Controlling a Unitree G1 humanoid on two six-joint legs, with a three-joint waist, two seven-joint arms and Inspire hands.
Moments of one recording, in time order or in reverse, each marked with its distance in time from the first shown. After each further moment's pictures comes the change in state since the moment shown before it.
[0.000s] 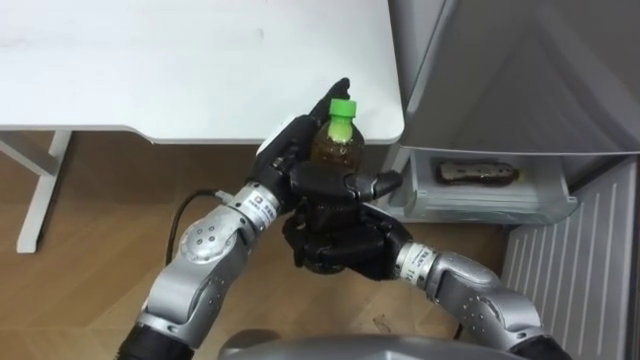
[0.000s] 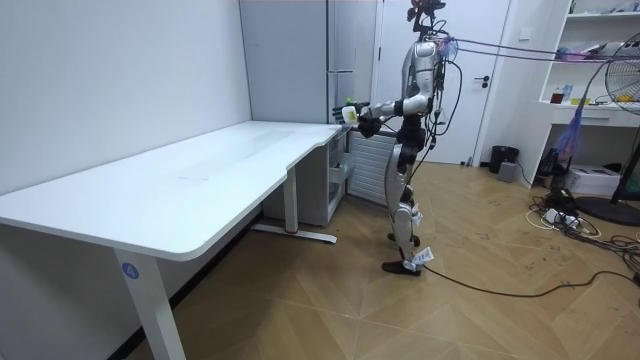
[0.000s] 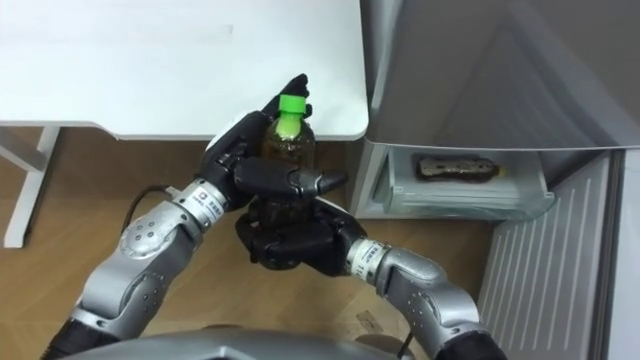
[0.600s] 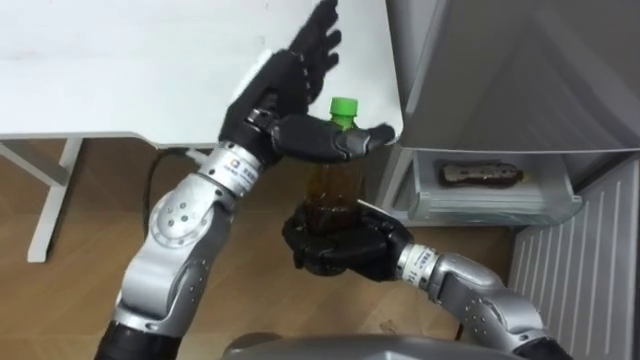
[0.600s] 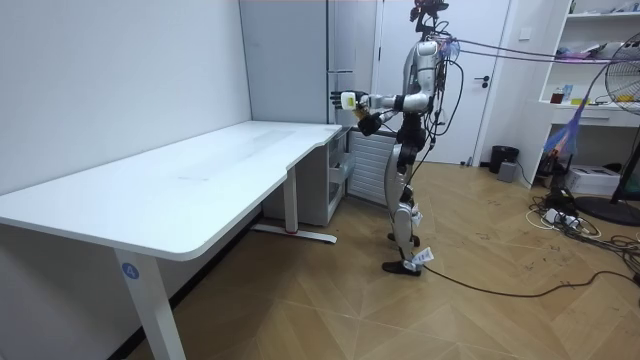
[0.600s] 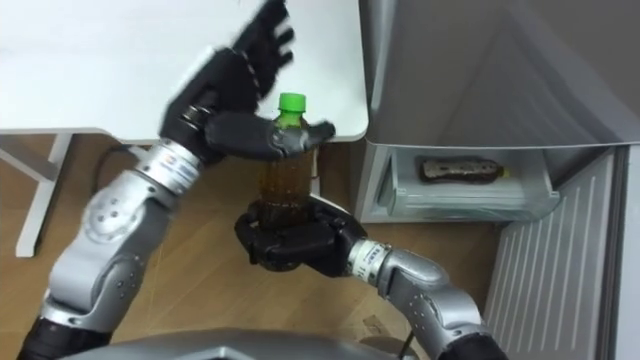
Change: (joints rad) left arm -0.011 -0.004 0.141 -0.298 0.040 -0.054 0.053; right arm 0.022 -0.033 -0.001 0.004 -0.012 -0.011 0.034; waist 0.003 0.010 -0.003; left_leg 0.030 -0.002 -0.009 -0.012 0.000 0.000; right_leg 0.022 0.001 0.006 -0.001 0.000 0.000
